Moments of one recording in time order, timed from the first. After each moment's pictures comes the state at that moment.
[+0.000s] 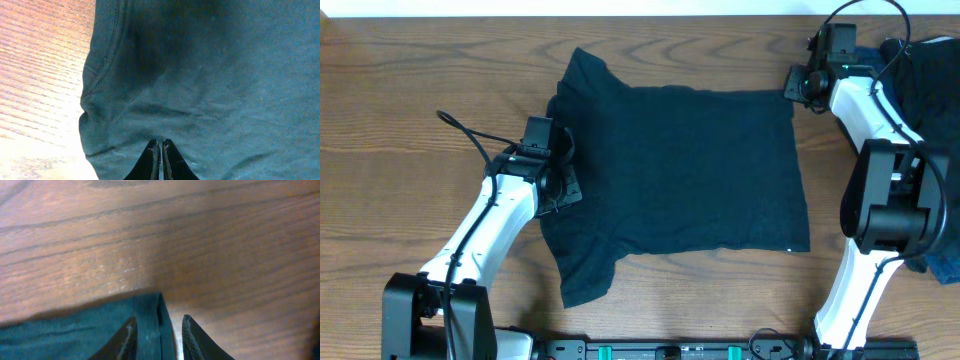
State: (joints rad) left arm -0.18 1.53 0.95 -0.75 0.02 -0.48; right arm -0.06 2.21 1.66 -0.47 -0.03 0.23
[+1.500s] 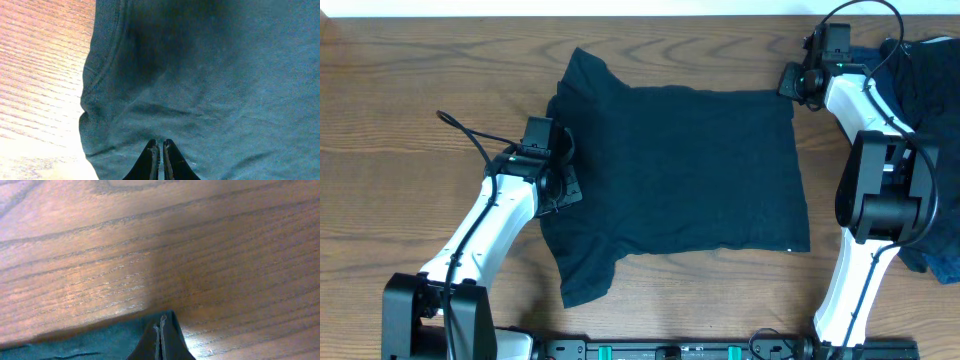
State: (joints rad) left arm -0.18 1.53 0.95 -0.75 0.02 -0.48; right arm -0.06 2.28 1.72 -0.45 -0.08 0.27
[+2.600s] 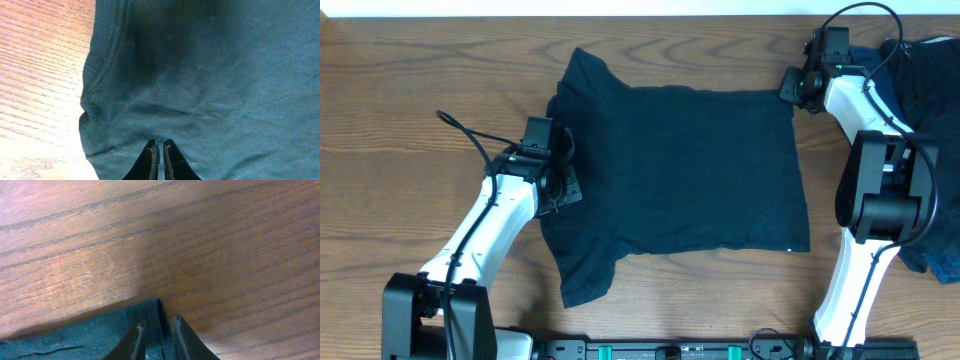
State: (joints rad) left arm -0.18 1.53 0.95 -0.75 0.02 -0.48; right arm -0.06 2.28 1.71 -0.48 -0.04 0.28
